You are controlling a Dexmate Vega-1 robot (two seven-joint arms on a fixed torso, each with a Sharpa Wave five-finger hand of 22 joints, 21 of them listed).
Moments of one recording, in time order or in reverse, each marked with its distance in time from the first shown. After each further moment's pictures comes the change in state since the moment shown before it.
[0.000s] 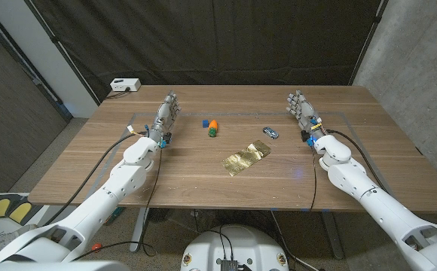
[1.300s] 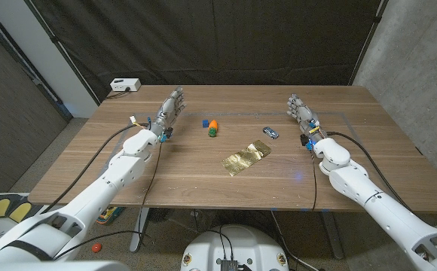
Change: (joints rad) left arm -0.086 0.022 0.044 0.042 0.047 0.028 -0.070; left_hand 0.062 -0.044 -0.002 -0.082 0.000 0.055 -0.068 0.027 0.000 0.078 0.017 0.038 0.000 0.032 0.030 0.015 -0.005 0.058 0.087 0.019 -0.008; right arm -0.053 -0.052 -0.021 -0.109 -0.109 -0.061 -0.125; right_hand 0.071 -0.037 0.026 -0.076 0.000 0.005 0.005 0.008 0.000 0.012 0.013 0.007 0.000 0.033 0.032 0.008 -0.003 0.024 0.002 -0.020 0.000
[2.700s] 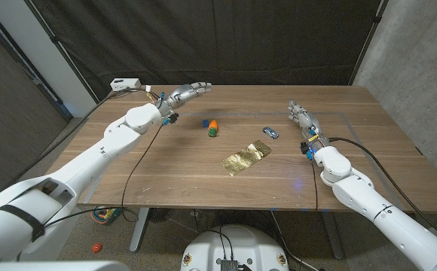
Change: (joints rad) left arm -0.235 0.120 0.179 -0.039 0.393 0.027 -0.113; left_hand 0.343 -0.004 0.082 -0.217 -0.046 0.310 0.068 0.058 0.014 0.250 -0.019 0.044 0.028 0.181 -0.003 0.030 0.023 0.066 0.090 0.025 0.017; right arm -0.122 -0.047 0.010 -0.159 -0.114 -0.021 -0.136; right_hand 0.030 -0.012 0.009 -0.036 0.000 0.000 0.000 0.000 0.005 0.012 -0.002 0.004 0.000 0.007 0.007 0.000 0.003 0.013 0.002 -0.014 0.000
